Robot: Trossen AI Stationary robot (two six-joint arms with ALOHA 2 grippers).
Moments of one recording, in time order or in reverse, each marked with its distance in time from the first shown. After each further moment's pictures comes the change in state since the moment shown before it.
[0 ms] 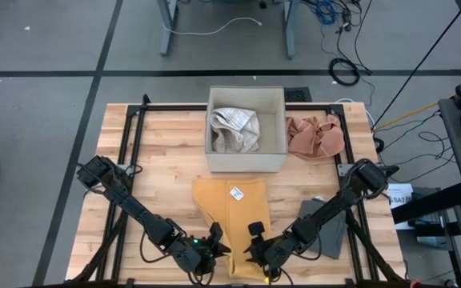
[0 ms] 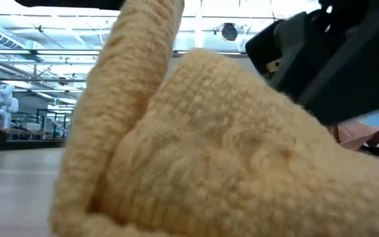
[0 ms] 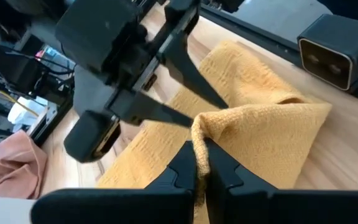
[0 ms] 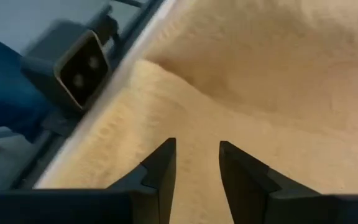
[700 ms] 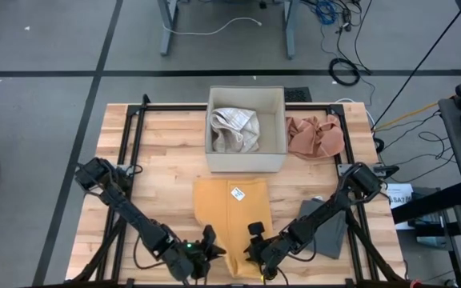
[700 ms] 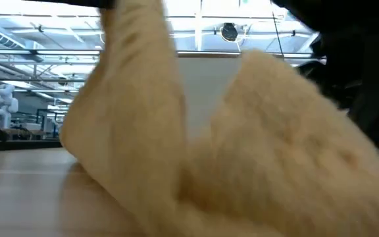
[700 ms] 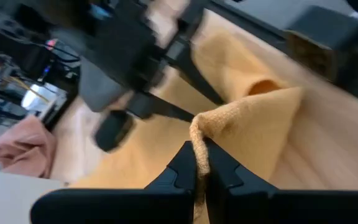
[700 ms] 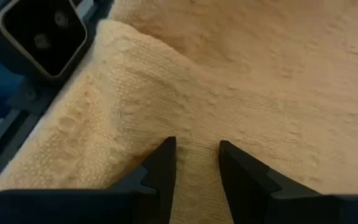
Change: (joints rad) left arm -0.068 0.000 0.000 -0.050 -0.123 -0.072; right arm -0.012 0.067 0.002 0.001 -0.032 0.068
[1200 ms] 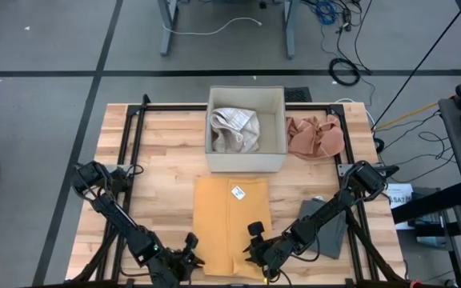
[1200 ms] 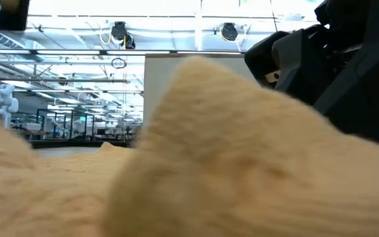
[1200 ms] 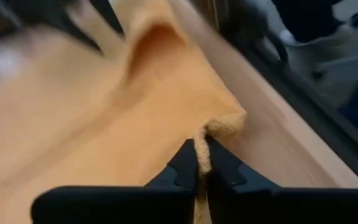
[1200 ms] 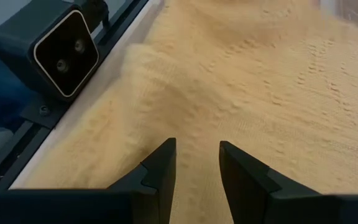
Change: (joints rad) left arm -0.140 0.000 -0.138 -0.026 0.075 -0.436; right arm 0.014 -0.034 -0.001 0.012 0.054 -0.079
